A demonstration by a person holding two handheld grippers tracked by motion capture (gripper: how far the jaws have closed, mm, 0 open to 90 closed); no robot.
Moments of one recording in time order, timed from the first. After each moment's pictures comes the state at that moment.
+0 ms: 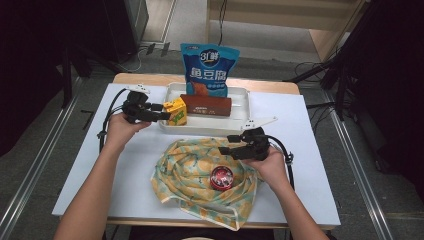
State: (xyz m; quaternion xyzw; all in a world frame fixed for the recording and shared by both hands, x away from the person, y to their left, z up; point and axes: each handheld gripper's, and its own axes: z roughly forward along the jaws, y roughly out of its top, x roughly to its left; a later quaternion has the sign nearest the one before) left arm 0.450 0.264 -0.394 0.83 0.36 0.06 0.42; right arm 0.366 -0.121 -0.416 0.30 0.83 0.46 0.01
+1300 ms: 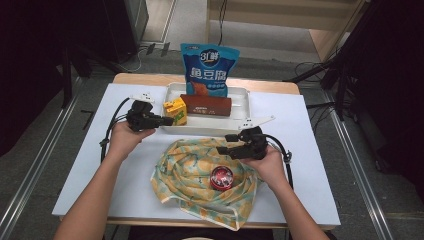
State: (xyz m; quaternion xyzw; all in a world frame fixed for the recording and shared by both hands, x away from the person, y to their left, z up) left arm 0.425 0.246 -0.399 0.83 0.34 0.03 0.44; right arm 0.367 -0.116 -0.414 0.29 0.84 0.46 0.01
